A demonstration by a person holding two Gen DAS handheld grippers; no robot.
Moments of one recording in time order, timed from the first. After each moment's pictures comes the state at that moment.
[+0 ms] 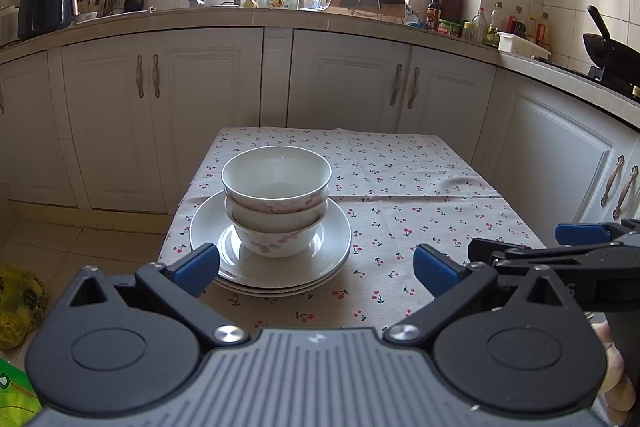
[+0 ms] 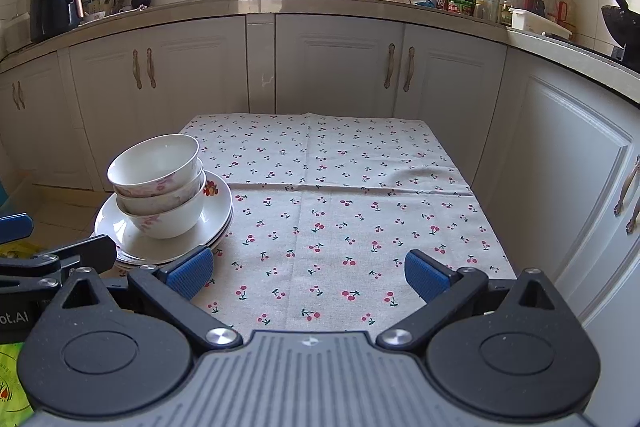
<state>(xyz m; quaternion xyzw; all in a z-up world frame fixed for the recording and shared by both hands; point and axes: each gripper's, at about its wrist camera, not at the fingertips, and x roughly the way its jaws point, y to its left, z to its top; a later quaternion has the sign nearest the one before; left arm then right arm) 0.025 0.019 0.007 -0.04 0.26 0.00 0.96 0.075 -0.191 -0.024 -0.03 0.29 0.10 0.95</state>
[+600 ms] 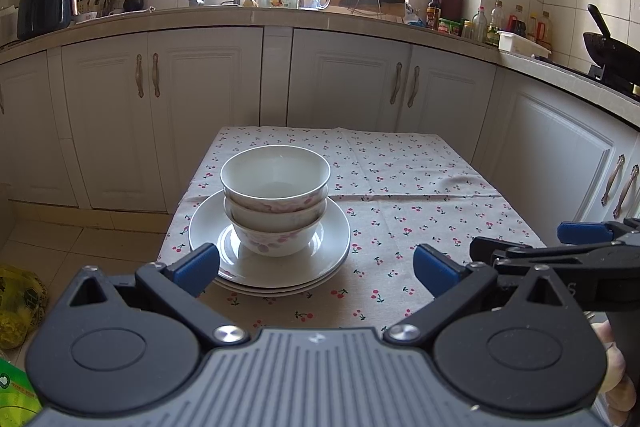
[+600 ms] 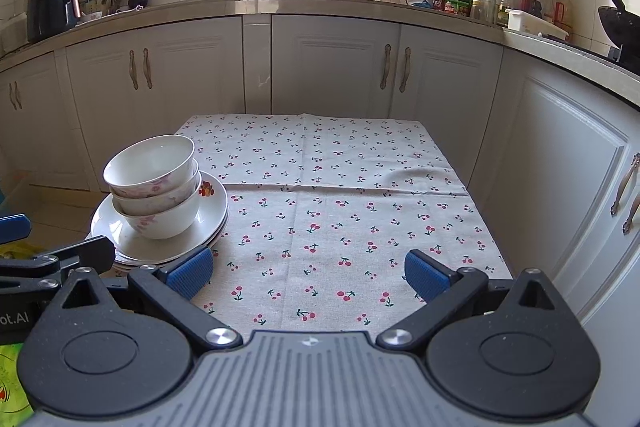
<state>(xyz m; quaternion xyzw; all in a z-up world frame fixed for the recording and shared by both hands) 0.027 0.018 0.006 -0.04 0.26 0.00 0.96 0.075 -0.191 -0.023 -0.03 0.29 0.09 0.95</state>
